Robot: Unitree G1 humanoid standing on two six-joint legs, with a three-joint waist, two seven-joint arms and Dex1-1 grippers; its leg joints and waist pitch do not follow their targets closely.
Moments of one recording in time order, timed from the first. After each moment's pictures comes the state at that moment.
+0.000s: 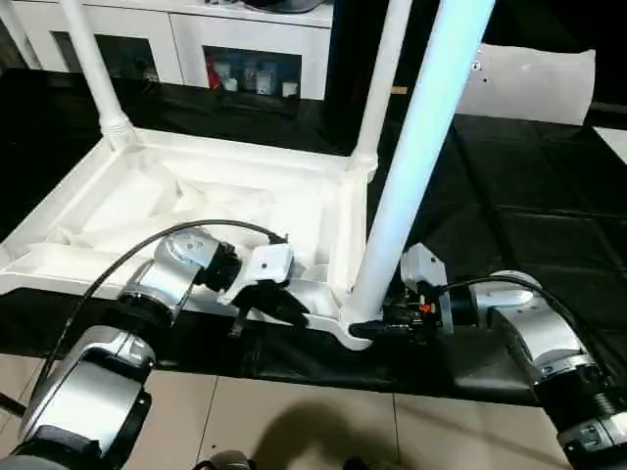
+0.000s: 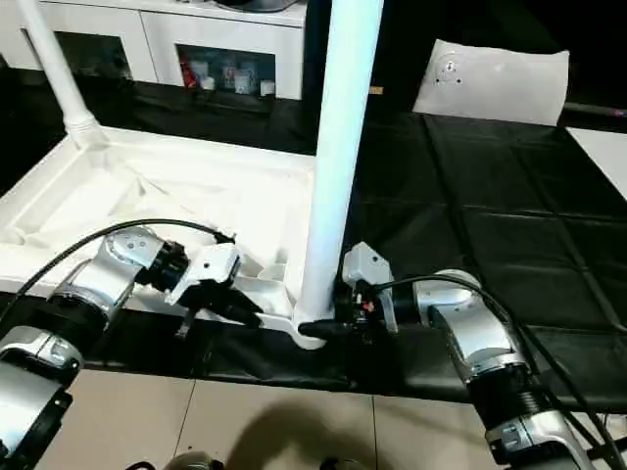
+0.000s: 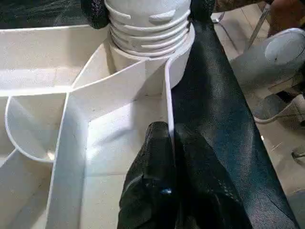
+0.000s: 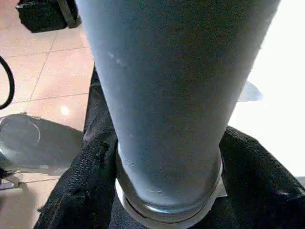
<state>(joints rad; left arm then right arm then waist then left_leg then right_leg) -0.75 0.39 -0.35 0.83 0.06 -0.22 -1.54 -0.41 -0.45 0.25 0.34 0.20 0.13 1.27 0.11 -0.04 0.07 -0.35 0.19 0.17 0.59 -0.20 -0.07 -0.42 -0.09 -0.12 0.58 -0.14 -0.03</state>
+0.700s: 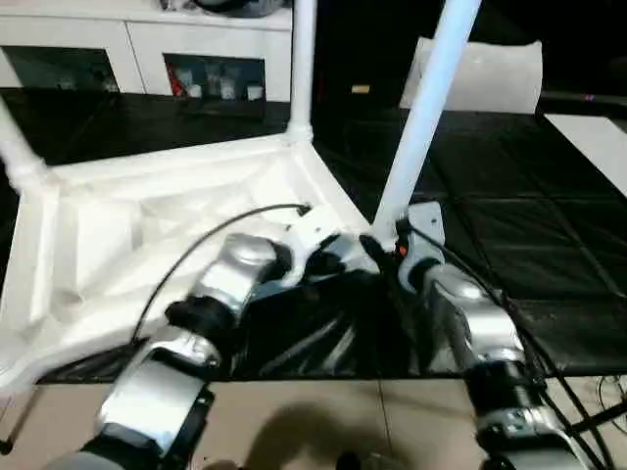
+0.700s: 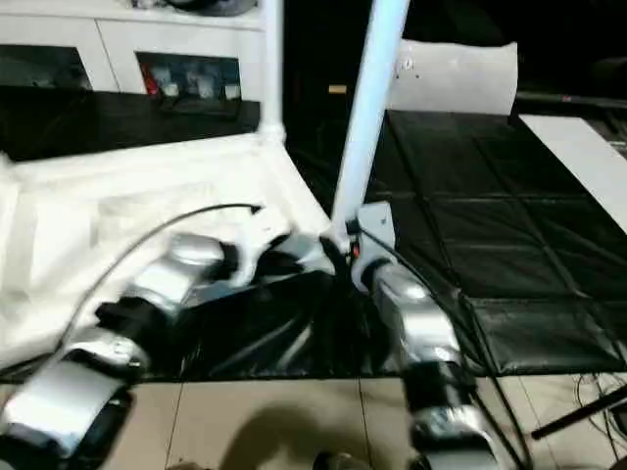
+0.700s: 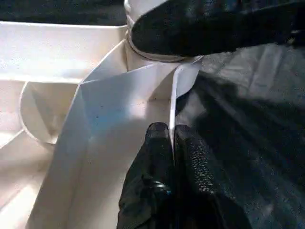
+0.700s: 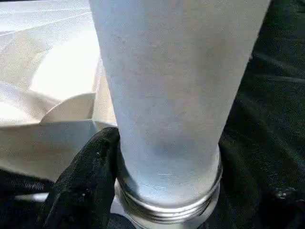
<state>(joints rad) -0.78 0.09 -0.22 0.84 0.12 0.22 -0.81 -0.48 -0.03 -0.04 0.43 0.07 0.35 0.25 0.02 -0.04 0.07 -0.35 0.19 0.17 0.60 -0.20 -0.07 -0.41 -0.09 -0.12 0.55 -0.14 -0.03</state>
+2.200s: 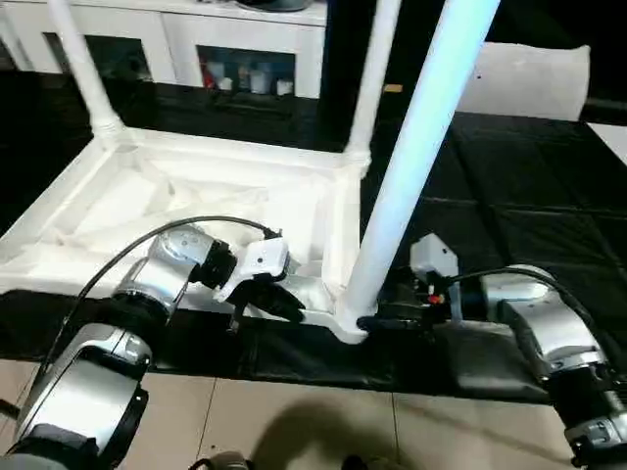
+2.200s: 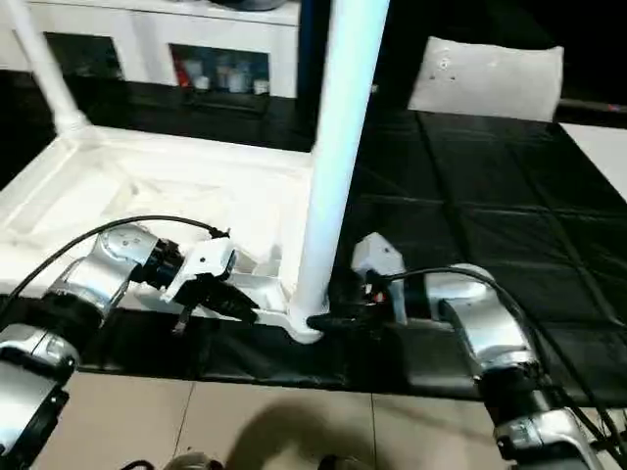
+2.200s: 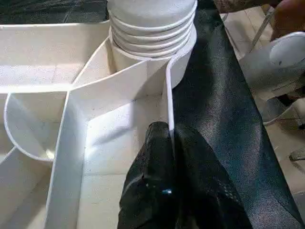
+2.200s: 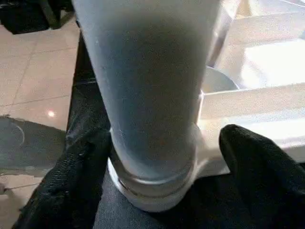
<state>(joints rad) -0.76 0.40 -0.33 0.85 0.06 -0.19 -1.53 -0.43 -0.46 0.21 0.34 0.19 0.14 1.27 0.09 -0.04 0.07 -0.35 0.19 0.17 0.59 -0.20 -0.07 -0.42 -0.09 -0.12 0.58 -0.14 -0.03</state>
